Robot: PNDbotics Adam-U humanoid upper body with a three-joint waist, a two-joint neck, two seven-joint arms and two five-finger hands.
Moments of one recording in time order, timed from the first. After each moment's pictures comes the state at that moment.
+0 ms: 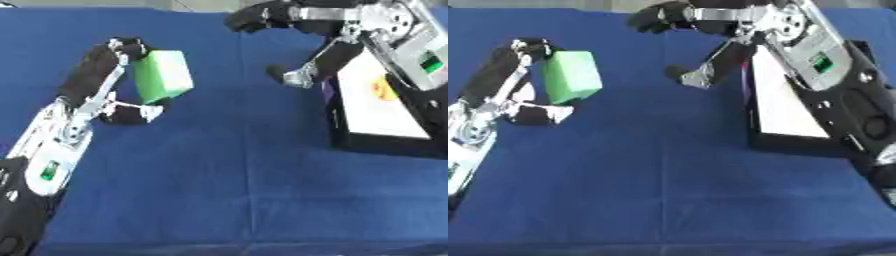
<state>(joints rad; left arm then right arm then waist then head) -0.78 0.22 -0.36 -1.40 -0.80 -0.19 0.09 -0.86 -0.60 0.31 -1.54 0.02 -0.29 0.76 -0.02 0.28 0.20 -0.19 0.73</state>
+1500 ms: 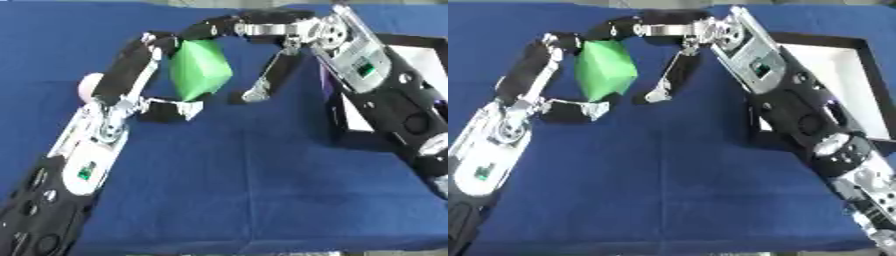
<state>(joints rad) -0.81 0.10 -0.38 -1.39 -0.77 -0.14 0.09 -0.89 -0.52 0.35 -1.52 0.14 -0.33 0.75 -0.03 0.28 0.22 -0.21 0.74</state>
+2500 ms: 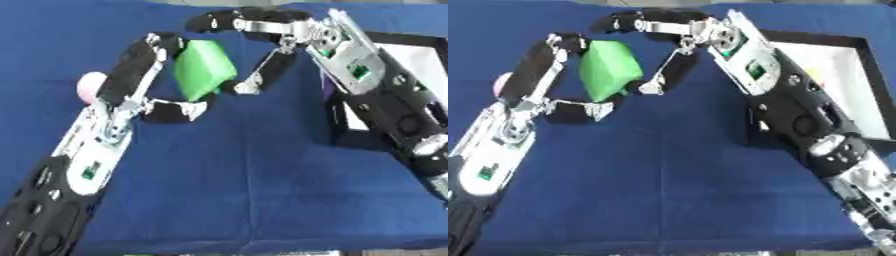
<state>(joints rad) -0.82 0.10 -0.40 -1.38 -0.78 -0.15 0.12 -0.88 -0.51 0.35 -1.49 0.24 -0.27 0.62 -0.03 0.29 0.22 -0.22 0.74</state>
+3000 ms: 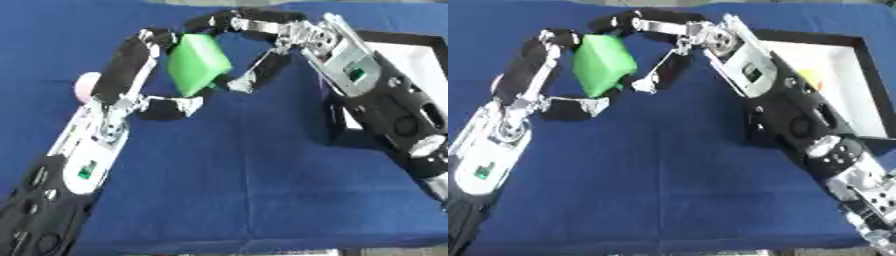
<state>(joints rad) -0.83 0.10 -0.39 -1.37 -0.78 -0.15 0.13 -0.88 -0.51 0.35 -1.49 0.15 -0.22 0.57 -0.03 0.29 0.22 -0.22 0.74</state>
